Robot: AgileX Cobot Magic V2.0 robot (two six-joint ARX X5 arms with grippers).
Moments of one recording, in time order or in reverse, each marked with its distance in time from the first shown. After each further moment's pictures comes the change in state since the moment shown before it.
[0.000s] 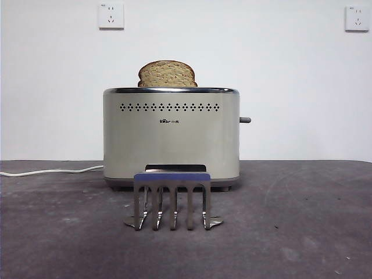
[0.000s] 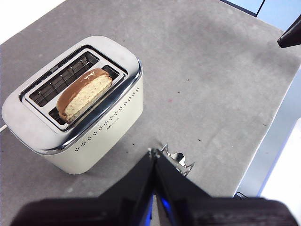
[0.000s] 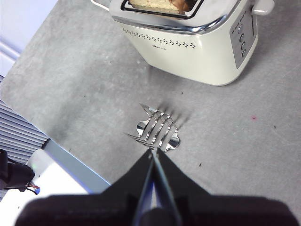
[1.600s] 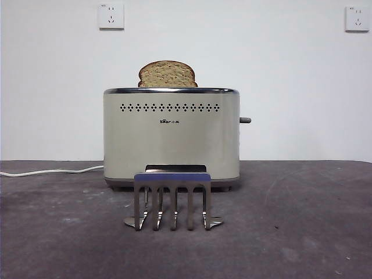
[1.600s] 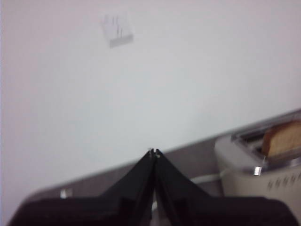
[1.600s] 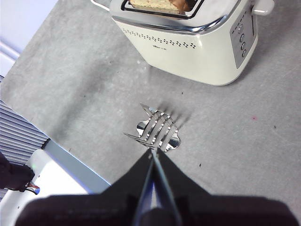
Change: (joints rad) left arm 0.544 -0.993 -1.286 1.095 -0.137 -0.009; right arm 0.000 0.000 0.000 0.000 0.000 0.000
